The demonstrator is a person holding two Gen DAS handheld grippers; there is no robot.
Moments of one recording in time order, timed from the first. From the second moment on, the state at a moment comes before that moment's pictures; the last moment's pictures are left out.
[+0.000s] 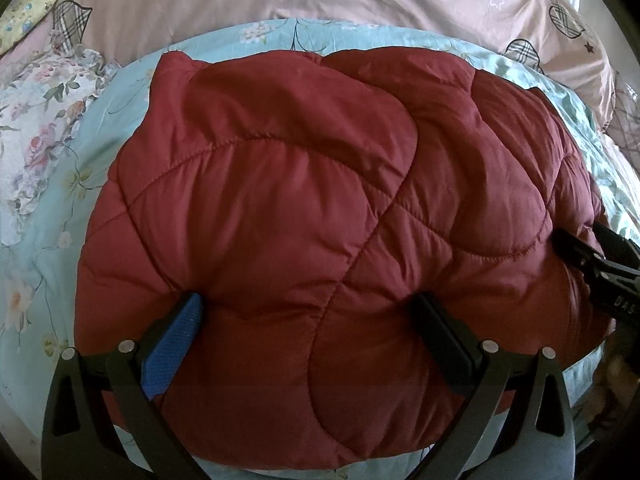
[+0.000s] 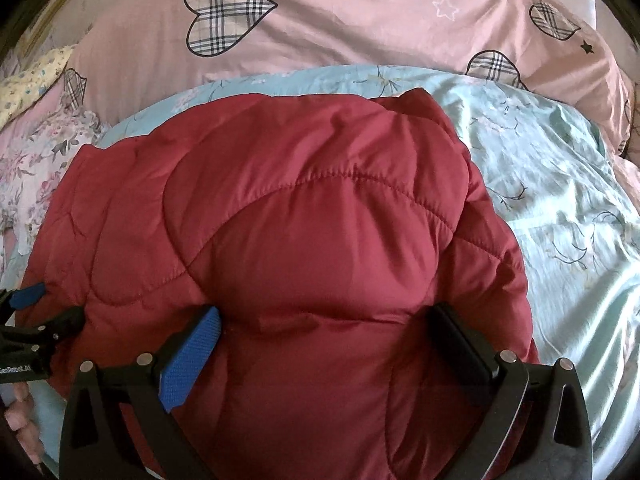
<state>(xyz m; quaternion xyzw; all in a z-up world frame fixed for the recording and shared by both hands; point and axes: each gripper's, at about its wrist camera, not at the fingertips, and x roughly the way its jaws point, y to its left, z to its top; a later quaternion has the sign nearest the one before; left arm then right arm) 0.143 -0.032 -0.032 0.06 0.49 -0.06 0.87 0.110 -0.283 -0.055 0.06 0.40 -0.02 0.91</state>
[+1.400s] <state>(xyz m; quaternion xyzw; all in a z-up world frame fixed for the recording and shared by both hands) 0.160 0.021 0.000 -0.03 0.47 -0.06 0.88 0.152 -0.310 -0.051 0.12 0.41 -0.01 0.91</state>
